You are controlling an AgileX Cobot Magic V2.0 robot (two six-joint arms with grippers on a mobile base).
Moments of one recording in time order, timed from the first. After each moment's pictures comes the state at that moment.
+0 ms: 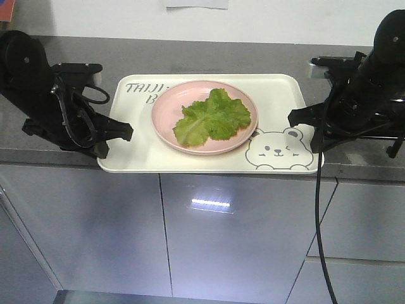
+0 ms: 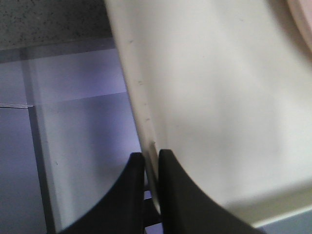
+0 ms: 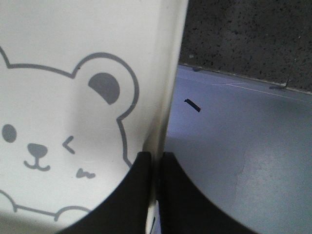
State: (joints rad) left arm -0.31 1.70 -1.49 -0.10 1.07 -0.11; right arm 0.11 1.81 -1.63 0.16 1.22 -0.04
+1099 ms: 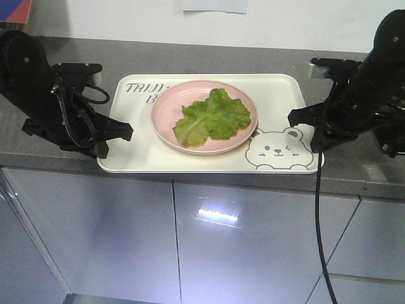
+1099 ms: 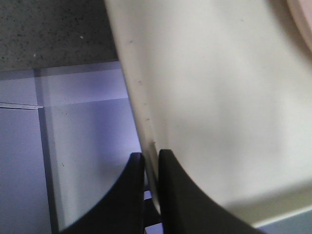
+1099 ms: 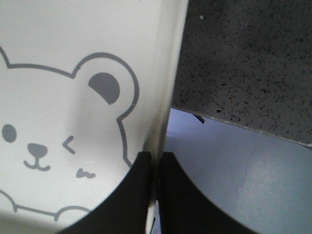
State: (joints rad) left arm -0.31 1.70 -1.49 -0.10 1.07 -0.11; right arm 0.11 1.81 -1.63 0.16 1.22 -0.04
